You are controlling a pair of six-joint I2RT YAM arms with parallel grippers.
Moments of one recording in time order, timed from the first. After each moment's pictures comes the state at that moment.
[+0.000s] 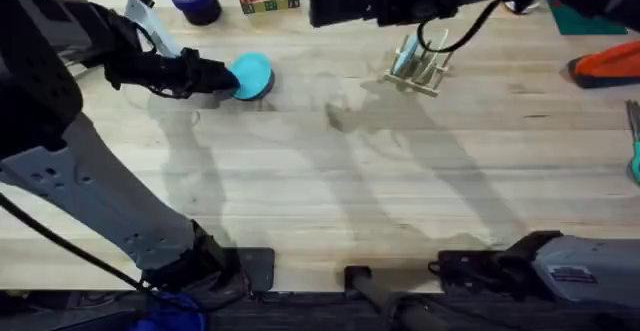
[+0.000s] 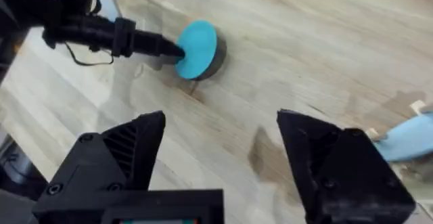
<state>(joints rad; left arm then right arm) 0.44 2.05 1.26 -0.76 0.87 0.33 0.52 1.49 1.39 -0.62 -0.29 0.25</state>
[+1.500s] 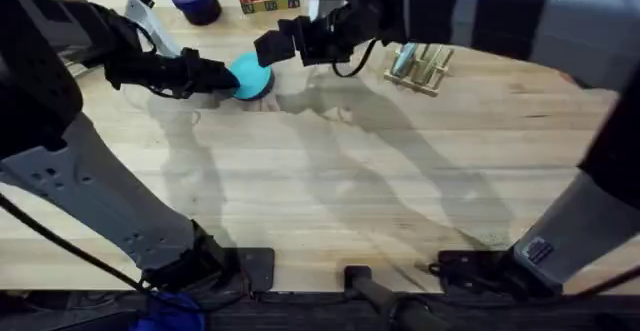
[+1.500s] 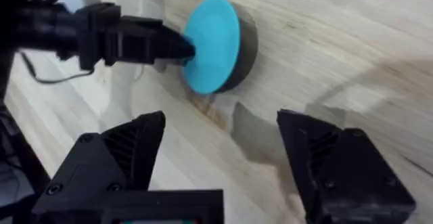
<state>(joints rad) 0.44 2.05 1.26 -0.76 0.87 0.32 0.62 1.96 1.48 -0.36 -0.39 0.40</state>
